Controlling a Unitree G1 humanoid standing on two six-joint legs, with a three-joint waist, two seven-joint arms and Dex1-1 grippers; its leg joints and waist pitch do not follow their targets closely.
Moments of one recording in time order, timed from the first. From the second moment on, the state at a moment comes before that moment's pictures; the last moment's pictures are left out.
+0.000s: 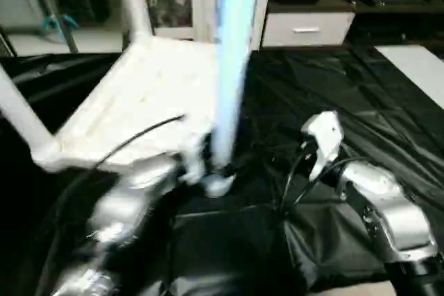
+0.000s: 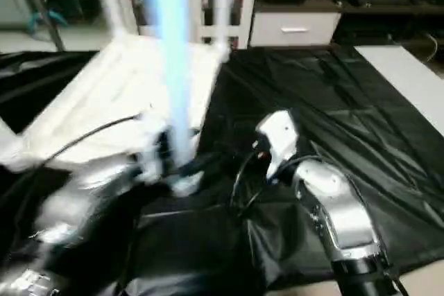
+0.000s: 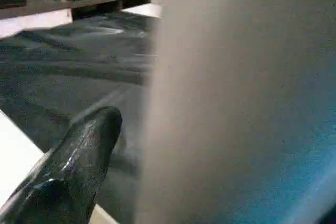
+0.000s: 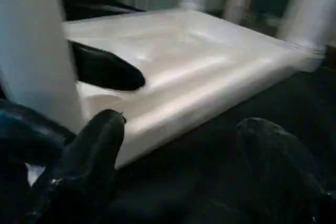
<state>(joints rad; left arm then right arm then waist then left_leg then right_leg) -0.47 0.17 -0.27 0.23 -0.27 0.25 -0.65 -0.24 -0.37 0.04 -0.07 0.28 0.37 0.59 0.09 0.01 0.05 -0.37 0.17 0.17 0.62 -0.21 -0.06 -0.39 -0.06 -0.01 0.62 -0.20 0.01</state>
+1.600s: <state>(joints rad) -0.70 0.40 -0.32 0.77 -0.06 0.10 -1.11 -0.16 -0.52 0.06 -0.15 0.31 0.39 0.79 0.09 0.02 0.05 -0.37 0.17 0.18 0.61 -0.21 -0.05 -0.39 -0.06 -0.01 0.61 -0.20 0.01</state>
